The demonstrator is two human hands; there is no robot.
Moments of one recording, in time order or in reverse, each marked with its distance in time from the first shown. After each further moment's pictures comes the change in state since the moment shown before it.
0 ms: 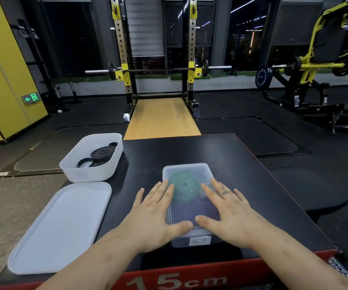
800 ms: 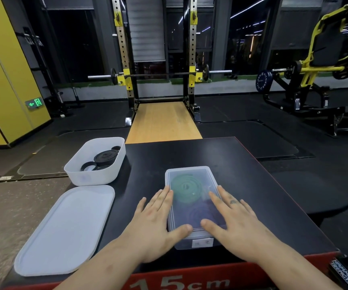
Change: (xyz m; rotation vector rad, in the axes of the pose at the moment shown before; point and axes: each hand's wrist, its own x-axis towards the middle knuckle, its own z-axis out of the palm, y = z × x) left_hand -0.014 0.000 0.006 -0.051 0.042 -0.002; right_hand -0.022 -0.006 0.006 0.074 0.063 0.063
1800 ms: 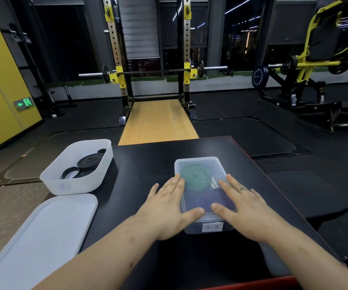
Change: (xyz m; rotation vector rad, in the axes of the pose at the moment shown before) left_hand 0.091 0.034 -0.008 0.020 -0.052 0.034; right_hand 0.054 0.058 -0.026 0.046 -0.004 0.095
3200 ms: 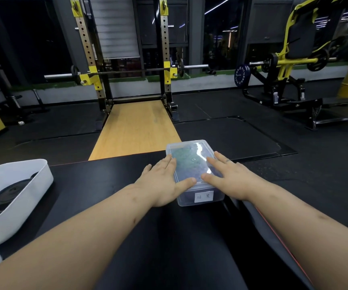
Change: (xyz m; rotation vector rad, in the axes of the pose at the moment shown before) left_hand 0.228 0.043 -0.019 0.017 -0.001 -0.014; right_hand 0.173 0.099 -0.078 0.011 -0.007 0.057
